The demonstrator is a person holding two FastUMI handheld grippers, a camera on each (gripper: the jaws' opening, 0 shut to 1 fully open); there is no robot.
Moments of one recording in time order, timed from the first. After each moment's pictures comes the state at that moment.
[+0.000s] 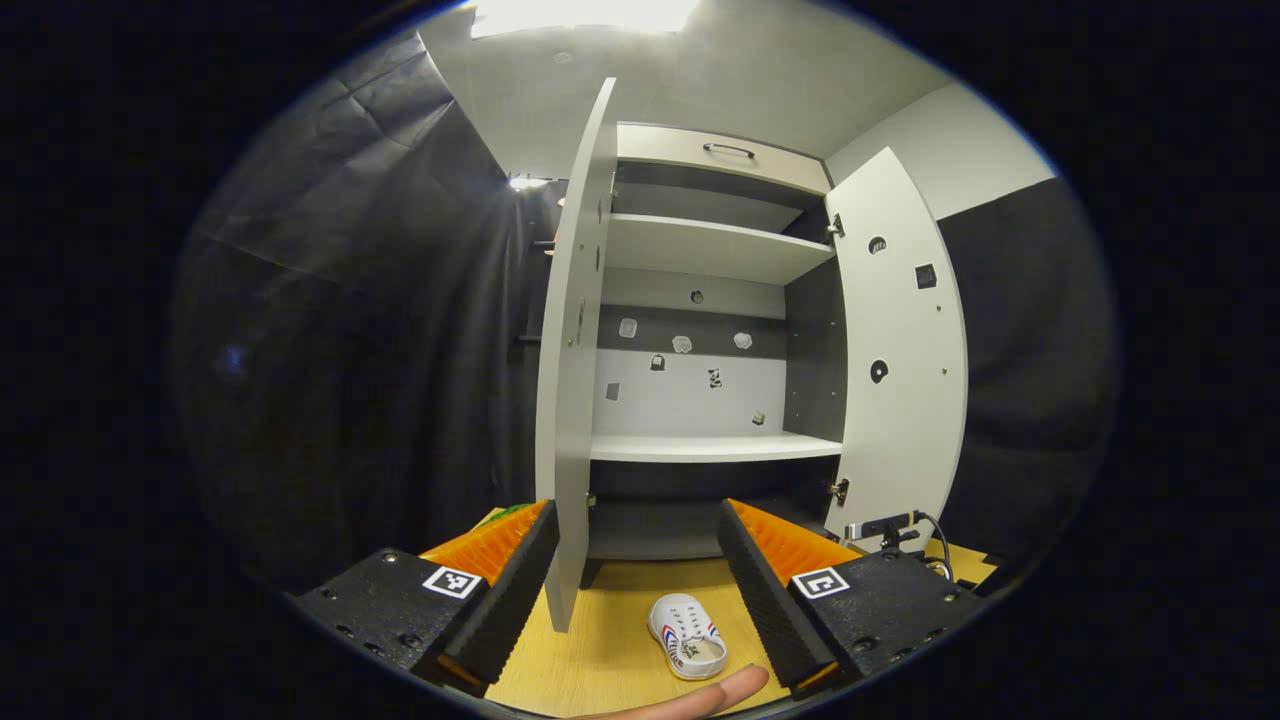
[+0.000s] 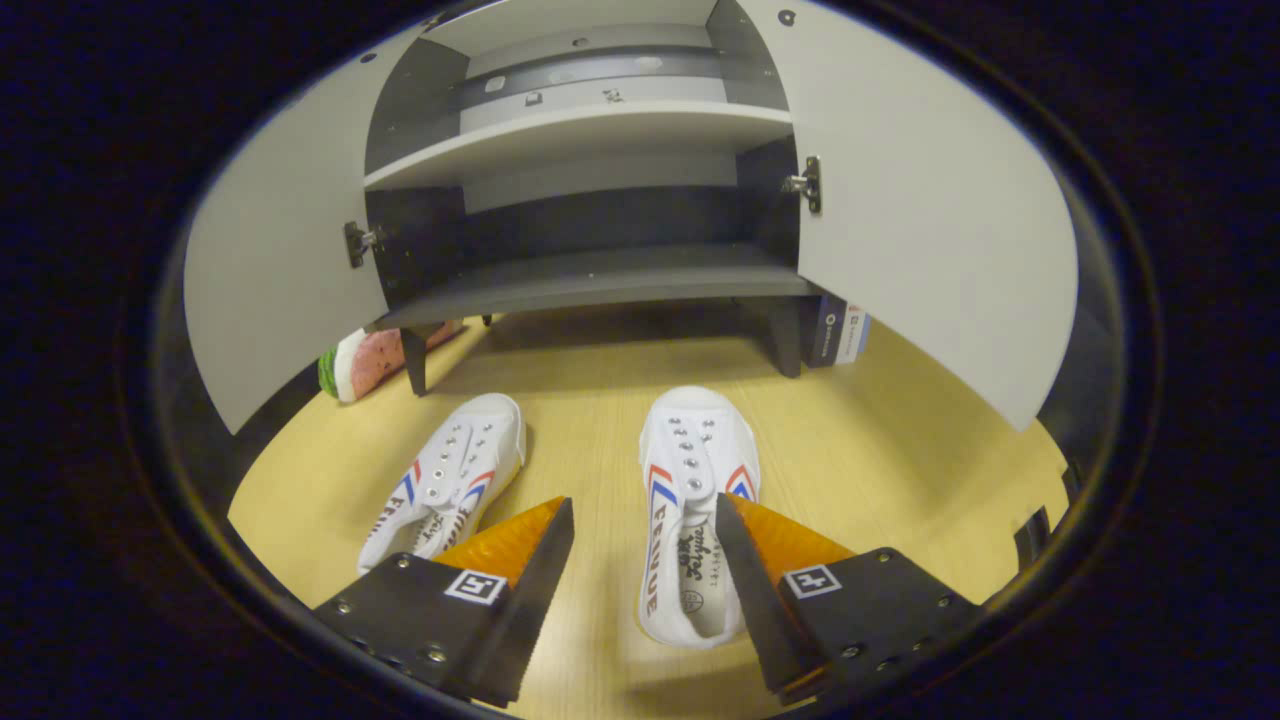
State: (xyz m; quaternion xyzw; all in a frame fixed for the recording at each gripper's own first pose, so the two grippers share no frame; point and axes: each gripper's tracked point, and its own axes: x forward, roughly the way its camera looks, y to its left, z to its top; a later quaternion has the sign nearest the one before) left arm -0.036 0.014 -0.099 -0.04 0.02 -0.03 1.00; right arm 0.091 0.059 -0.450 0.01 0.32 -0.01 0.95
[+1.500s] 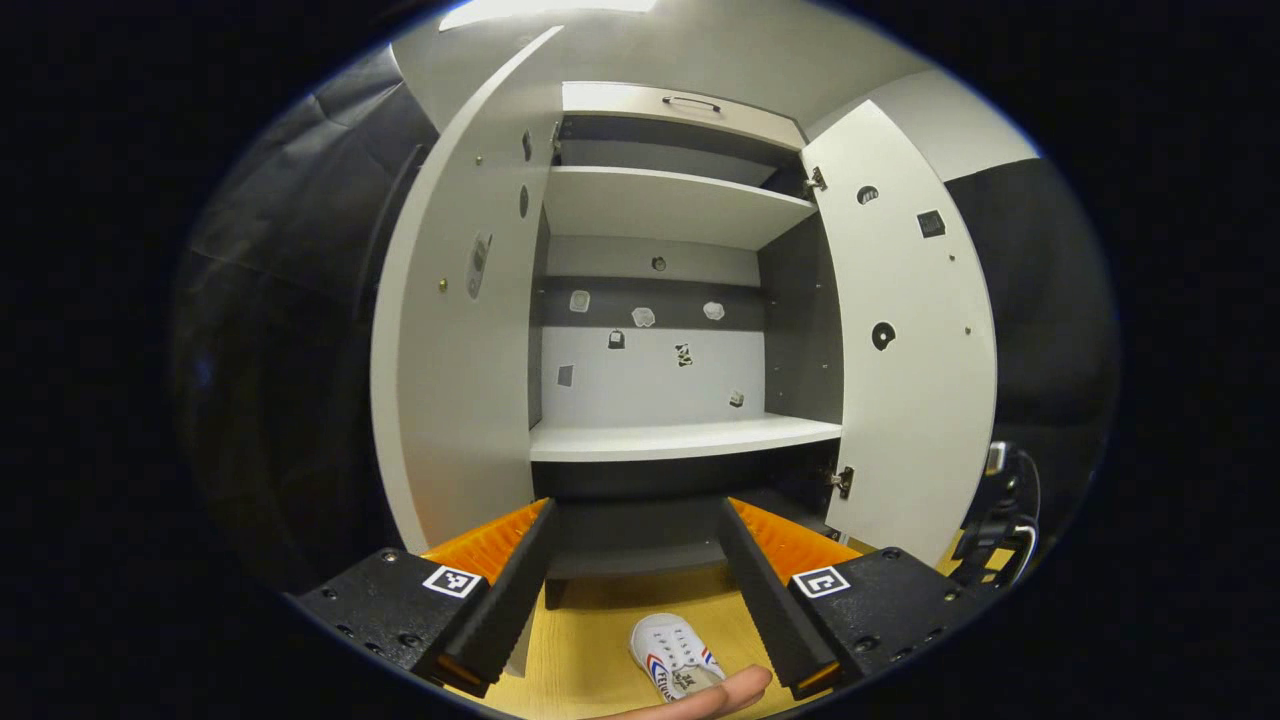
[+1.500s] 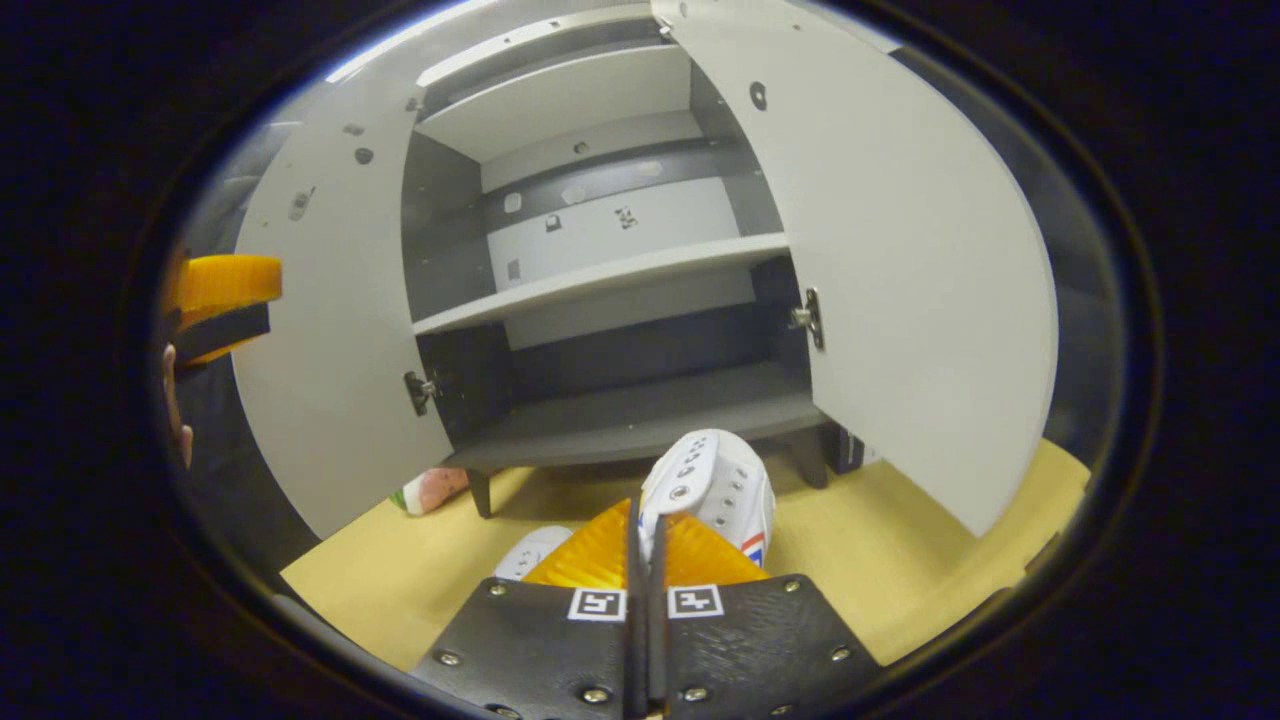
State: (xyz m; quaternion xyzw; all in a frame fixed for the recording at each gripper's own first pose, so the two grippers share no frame) left arm 0.062 -0.031 -0.130 -0.02 0.04 -0.09 1.00; right arm 0.125 0.073 -0.300 0.07 0.11 0.07 0.99
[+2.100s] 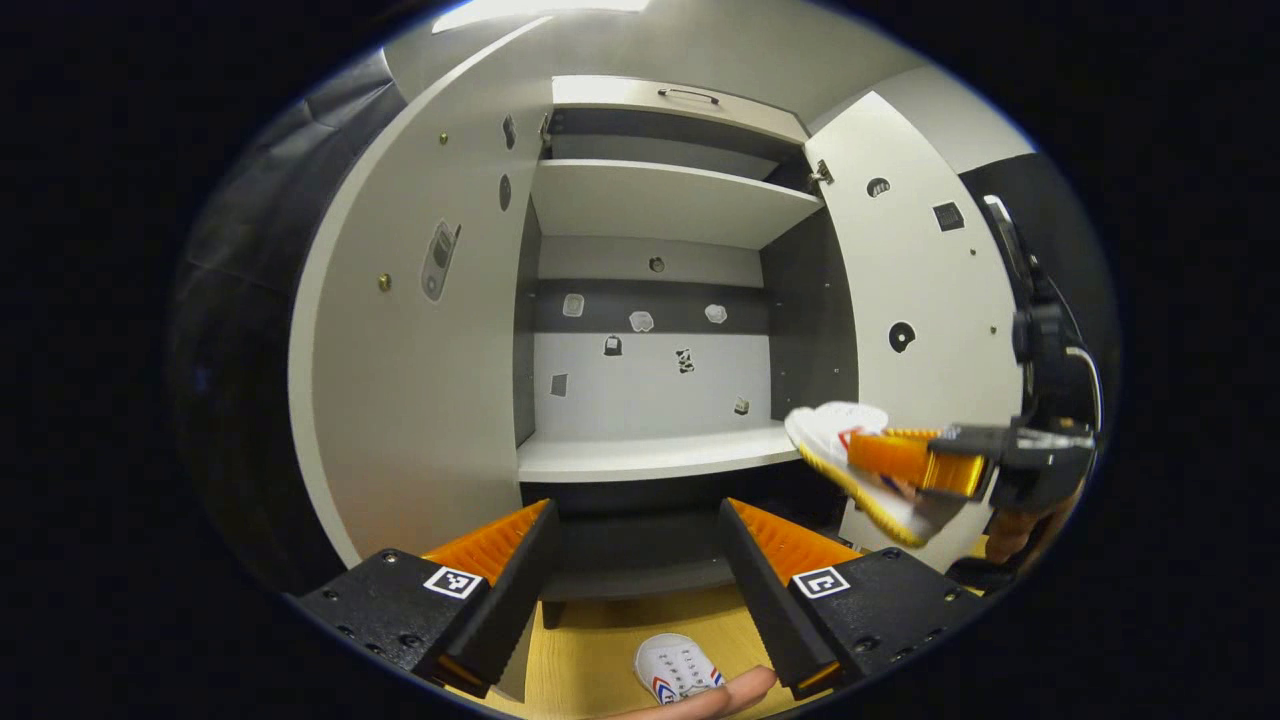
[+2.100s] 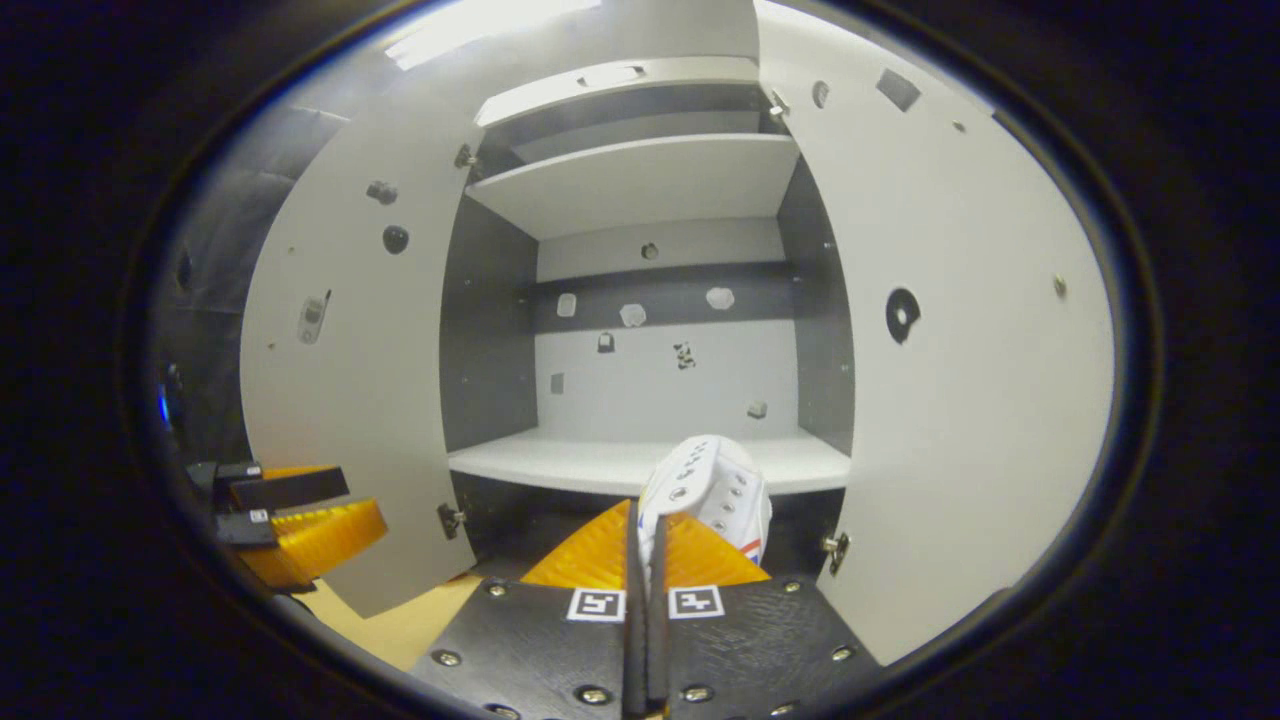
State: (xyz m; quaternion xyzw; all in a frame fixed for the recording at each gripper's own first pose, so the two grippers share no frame) left arm 0.103 -0.032 -0.131 -0.01 0.04 -0.09 1.00; right arm 0.193 0.097 -0.105 -0.01 0.00 0.12 0.99
